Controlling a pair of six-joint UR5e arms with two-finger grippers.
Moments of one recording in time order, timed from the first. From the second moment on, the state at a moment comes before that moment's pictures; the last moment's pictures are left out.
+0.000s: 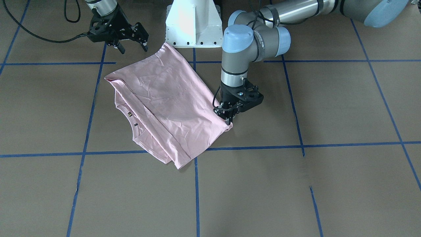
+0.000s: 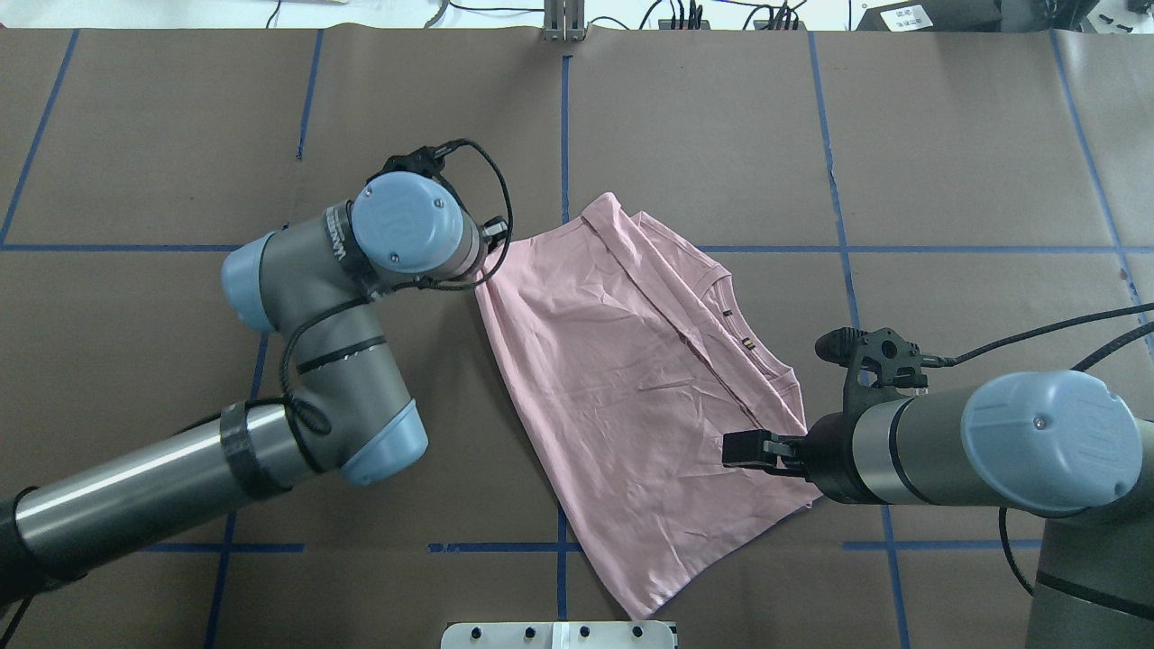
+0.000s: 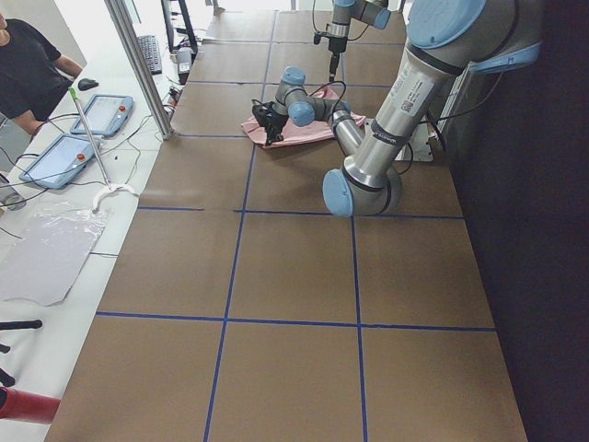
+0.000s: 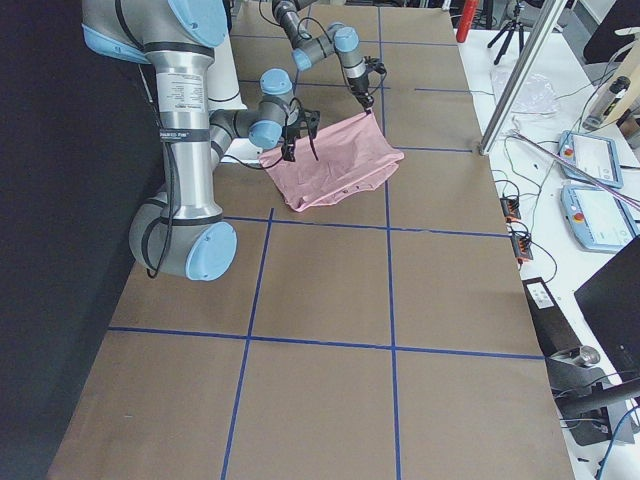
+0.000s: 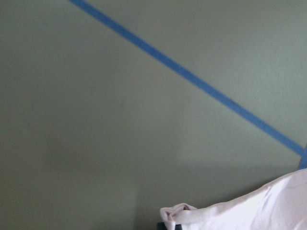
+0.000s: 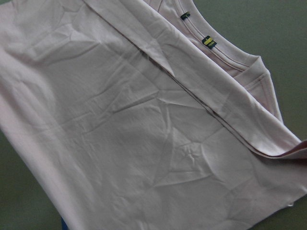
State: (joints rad) left arm -0.59 -2.31 -1.47 -1.83 -1.61 -1.70; right arm 0.37 -1.50 2.26 -1.31 1.78 1.52
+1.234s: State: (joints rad) left arm -0.73 -2.55 -0.84 -2.39 -1.57 -1.45; right arm 0.38 -1.50 2.25 -1.32 1.78 1.52
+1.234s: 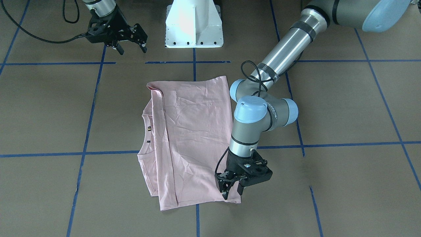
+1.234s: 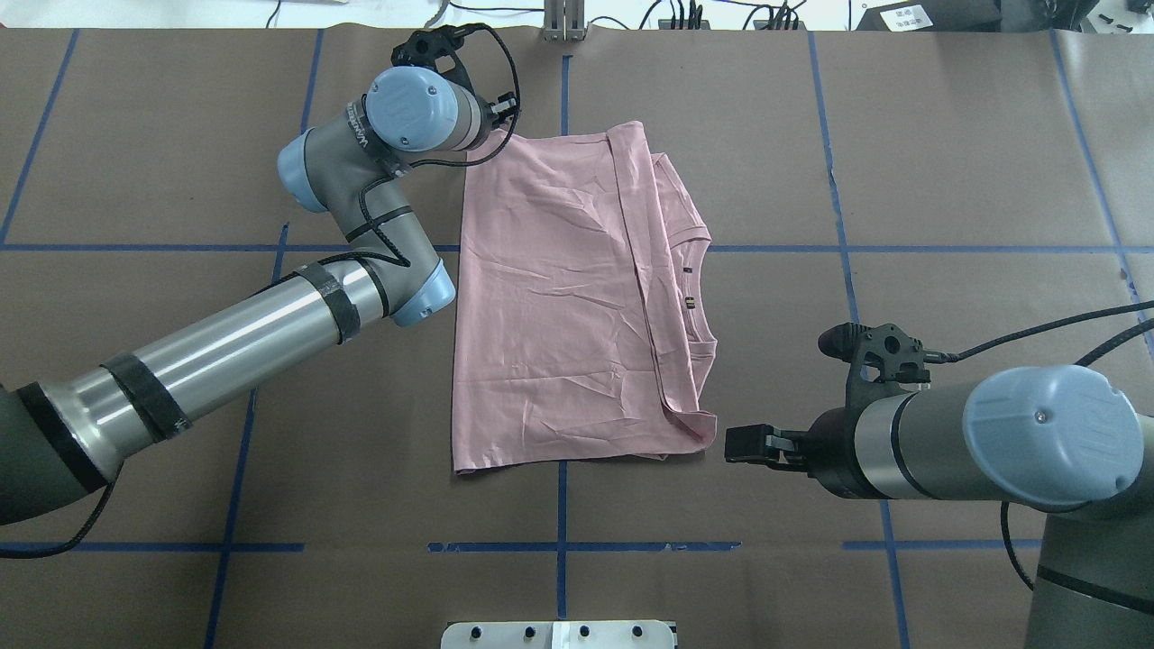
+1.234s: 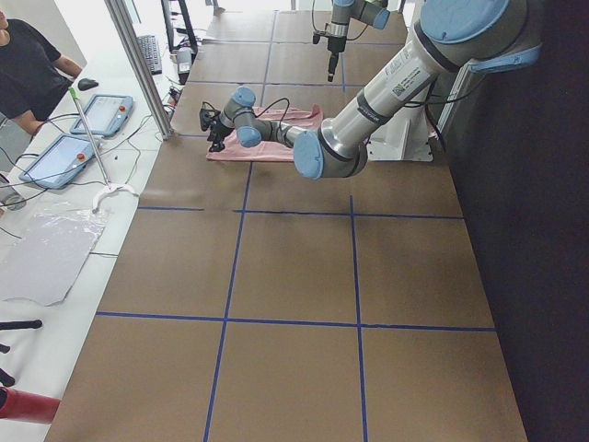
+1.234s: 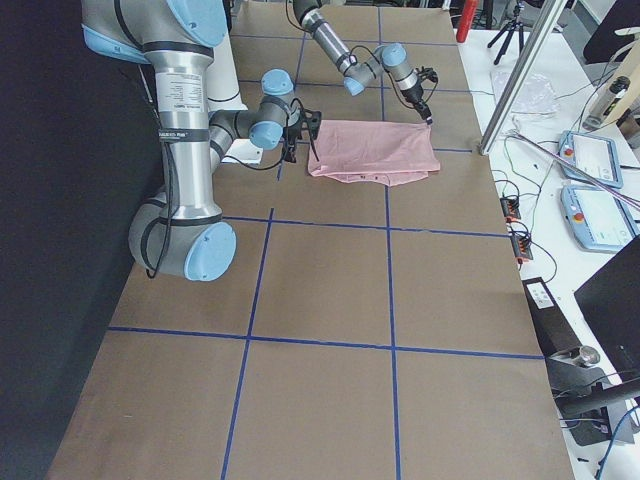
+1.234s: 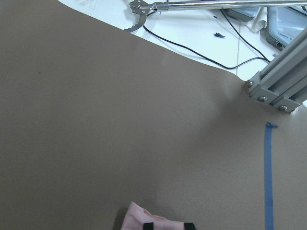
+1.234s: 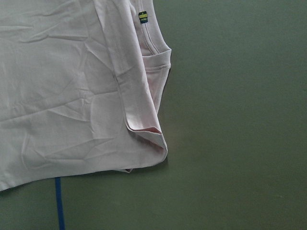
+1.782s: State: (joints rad) left arm -0.69 -2.32 -1.27 -2.09 -1.69 -1.60; right arm 0.40 -1.49 2.24 -1.33 1.78 1.52
